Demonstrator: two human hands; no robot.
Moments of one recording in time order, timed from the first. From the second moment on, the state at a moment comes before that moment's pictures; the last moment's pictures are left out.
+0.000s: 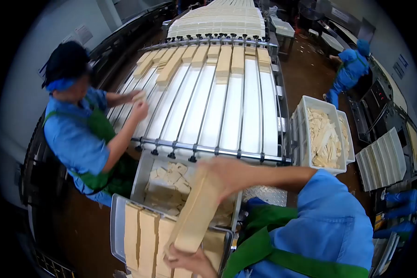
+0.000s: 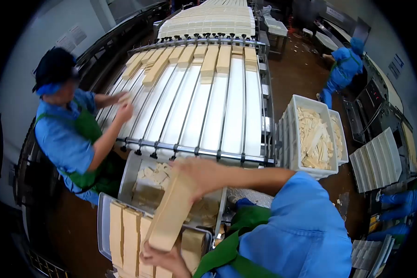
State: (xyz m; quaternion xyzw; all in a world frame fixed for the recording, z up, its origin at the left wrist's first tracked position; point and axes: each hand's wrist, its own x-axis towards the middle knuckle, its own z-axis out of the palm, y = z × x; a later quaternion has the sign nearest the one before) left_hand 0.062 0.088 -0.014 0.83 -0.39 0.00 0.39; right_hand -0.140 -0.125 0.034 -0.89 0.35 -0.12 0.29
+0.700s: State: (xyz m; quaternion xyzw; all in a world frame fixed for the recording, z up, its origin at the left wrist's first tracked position) left_hand -0.277 -0.324 -0.087 0.62 -0.66 -0.29 0.32; right_hand -0.462 -0.624 -0.085 -0.66 0.72 -0.05 0.20
